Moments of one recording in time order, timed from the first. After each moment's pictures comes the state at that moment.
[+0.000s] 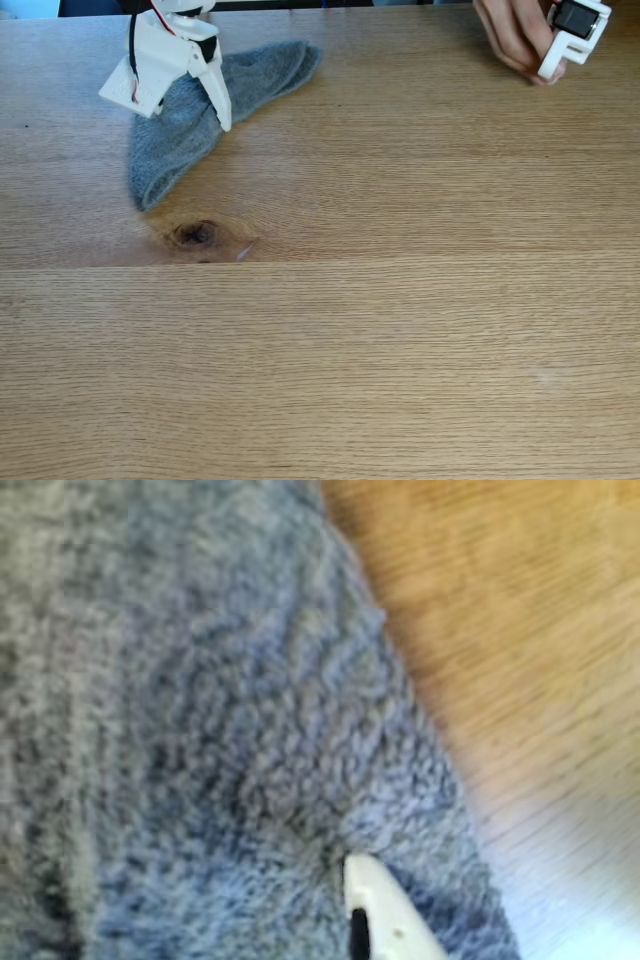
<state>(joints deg) 49.0 59.2 137.3 3.1 -21.7</state>
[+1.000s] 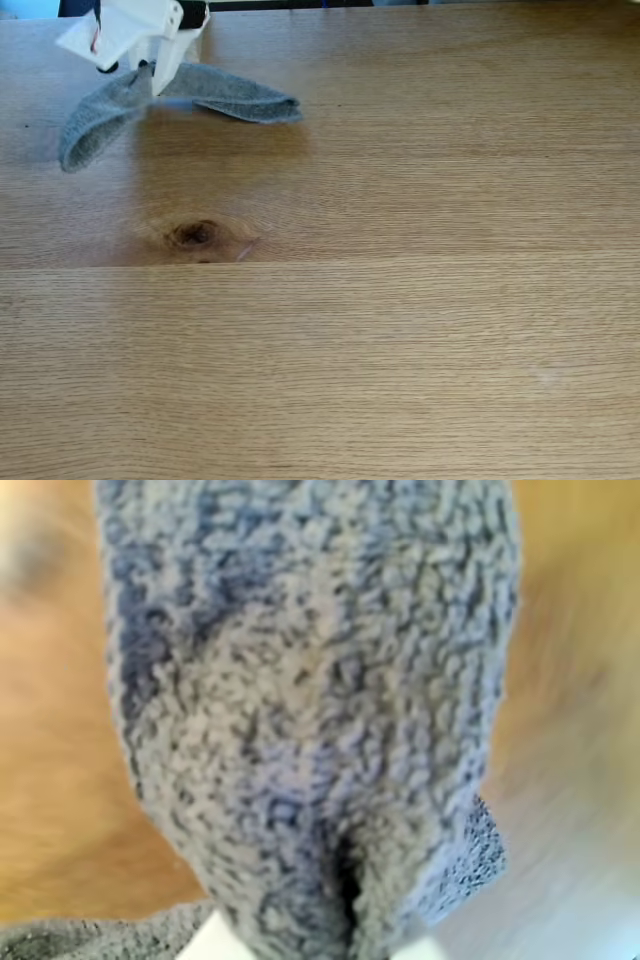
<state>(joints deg) 37.7 97.4 136.0 26.9 -5.4</state>
